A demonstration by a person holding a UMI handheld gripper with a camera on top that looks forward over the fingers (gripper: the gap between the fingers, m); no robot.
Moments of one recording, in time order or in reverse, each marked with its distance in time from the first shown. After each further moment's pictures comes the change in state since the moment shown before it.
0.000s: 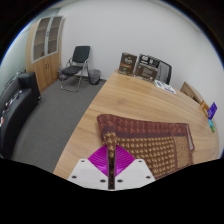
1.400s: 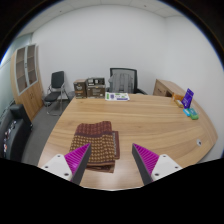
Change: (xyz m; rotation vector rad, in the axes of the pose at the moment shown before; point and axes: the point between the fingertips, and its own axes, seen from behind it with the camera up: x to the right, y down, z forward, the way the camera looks) arm 0.237 -0.021 -0.141 0.132 0.085 0.239
